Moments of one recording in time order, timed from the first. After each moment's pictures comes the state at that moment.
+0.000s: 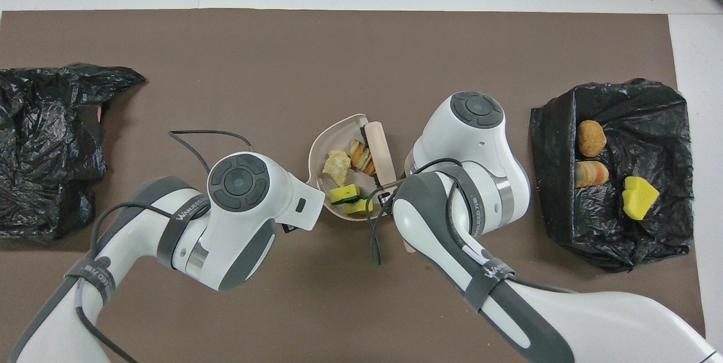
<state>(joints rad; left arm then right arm) -0.61 0.12 0.04 -2.12 0.01 2.25 0.66 0.22 0.32 0.25 -1.84 0.30 1.92 0.04</state>
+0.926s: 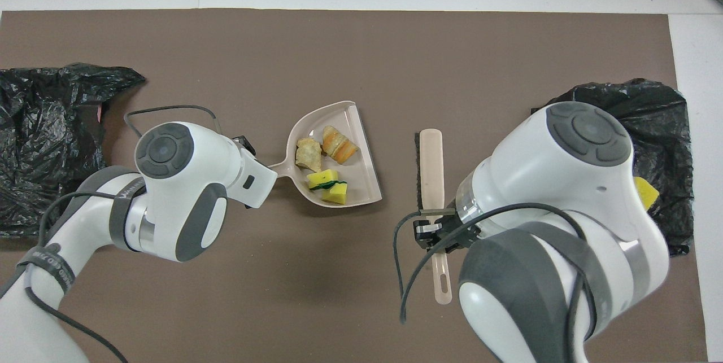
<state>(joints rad) -0.44 0.14 0.05 -2.10 -0.13 2.32 1.08 0.18 -0.05 0.24 -1.90 0.29 1.61 0.37</state>
